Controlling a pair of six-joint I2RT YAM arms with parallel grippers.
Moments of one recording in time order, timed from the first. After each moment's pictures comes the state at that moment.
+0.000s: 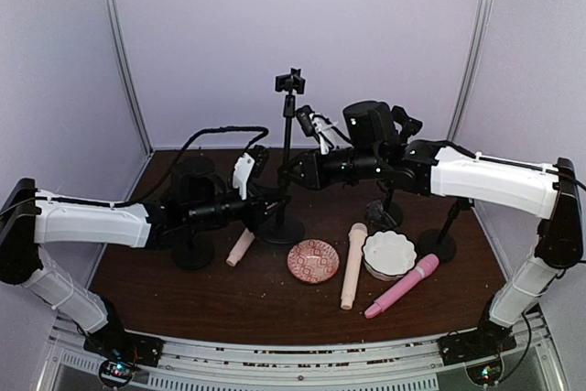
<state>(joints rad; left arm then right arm) -0.88 1.44 0.81 0.44 0.19 -0.14 0.89 1.62 1.38 -0.12 -0.26 0.37</state>
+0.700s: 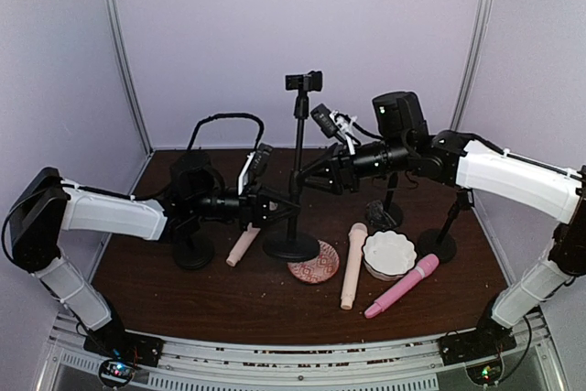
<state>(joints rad) -0.79 1.58 0.83 0.78 0.87 -0.46 0.77 1.51 1.34 -0.25 -0.60 0.06</state>
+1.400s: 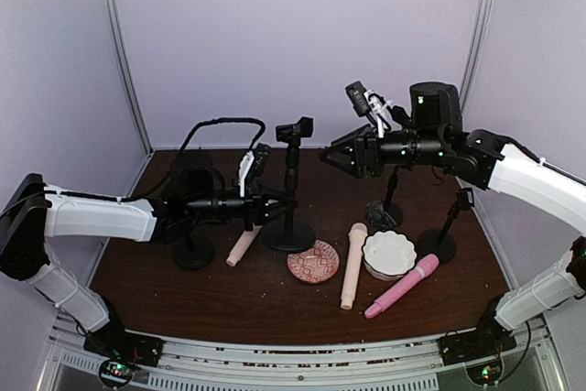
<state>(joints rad) -0.82 1.49 0.83 0.54 0.56 -0.24 0.74 1.34 1.28 -0.23 -0.44 0.16</state>
